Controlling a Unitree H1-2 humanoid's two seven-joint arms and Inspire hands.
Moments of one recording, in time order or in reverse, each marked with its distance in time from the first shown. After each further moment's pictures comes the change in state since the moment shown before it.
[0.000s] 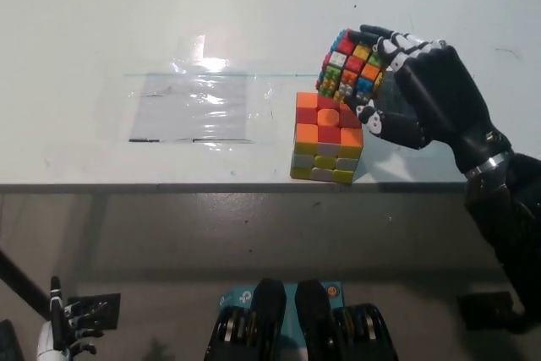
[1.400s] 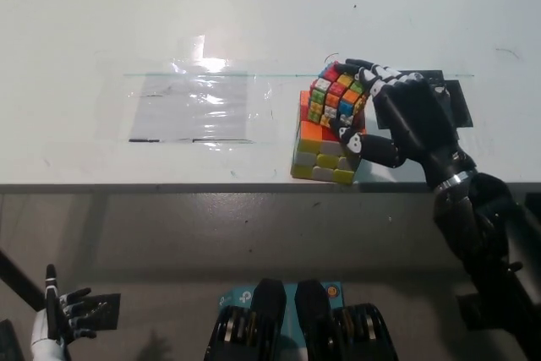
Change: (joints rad) left_arm -0.019 0.021 -0.013 -0.012 0.000 0.014 -0.001; right_arm 0.005 0.070 0.016 0.164 -0.031 -0.015 -0.059
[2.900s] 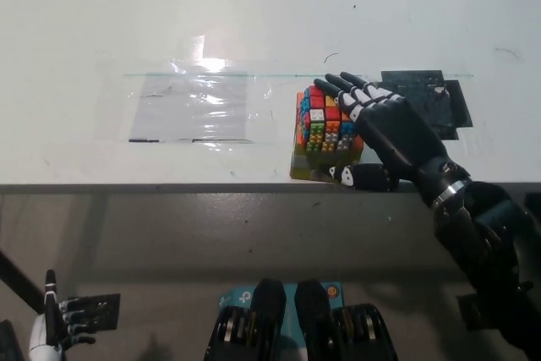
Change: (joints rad) left_arm 0.027 0.007 -0.015 -0.016 0.007 0.002 -0.004; right_arm 0.037 -0.021 0.046 -0.169 0.004 0.080 0.239
